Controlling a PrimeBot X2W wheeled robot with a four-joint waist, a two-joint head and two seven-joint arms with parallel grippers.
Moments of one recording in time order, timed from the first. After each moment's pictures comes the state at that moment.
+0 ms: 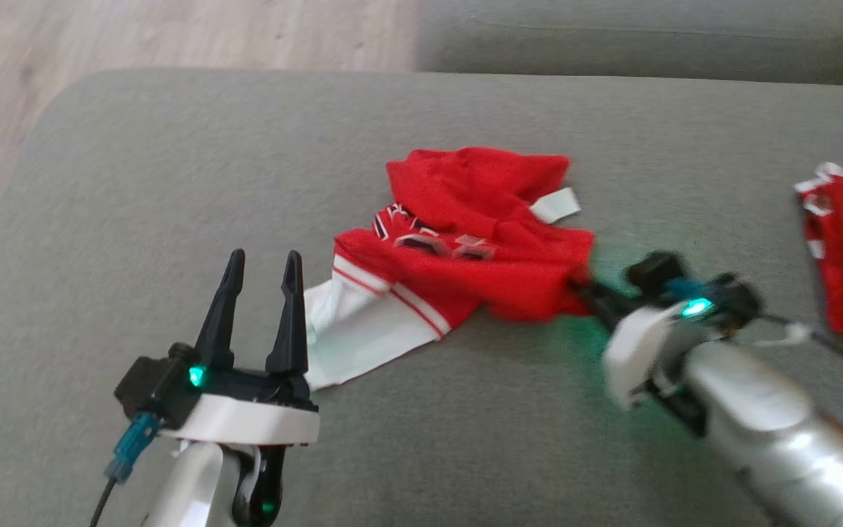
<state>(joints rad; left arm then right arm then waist) -0.17 0.05 -0.25 0.20 -0.38 -0.11 -0.25 -0.62 -0.29 0.91 0.85 0.54 0.12 -0.12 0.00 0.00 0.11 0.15</state>
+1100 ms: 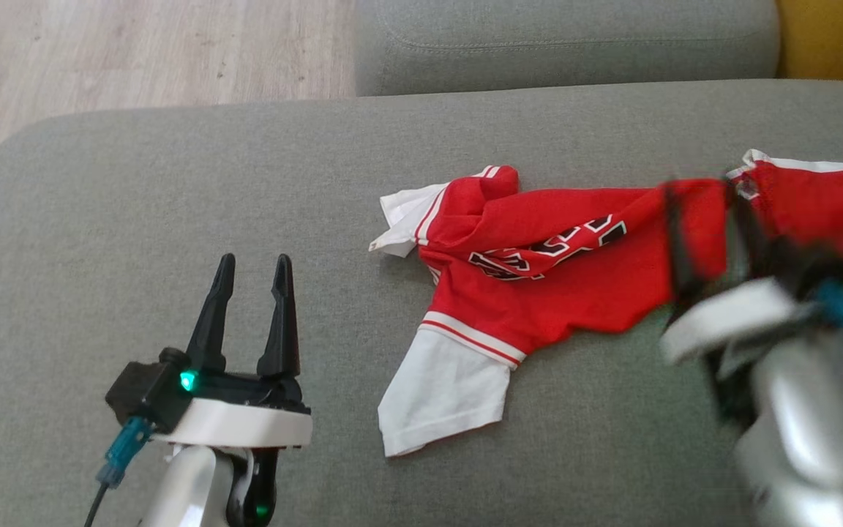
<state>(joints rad) -0.15 0.05 -0.23 0.20 -0.38 -0.12 -0.25 -0.35 -0.14 0.10 0.44 0.16 0.12 -0.20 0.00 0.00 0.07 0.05</state>
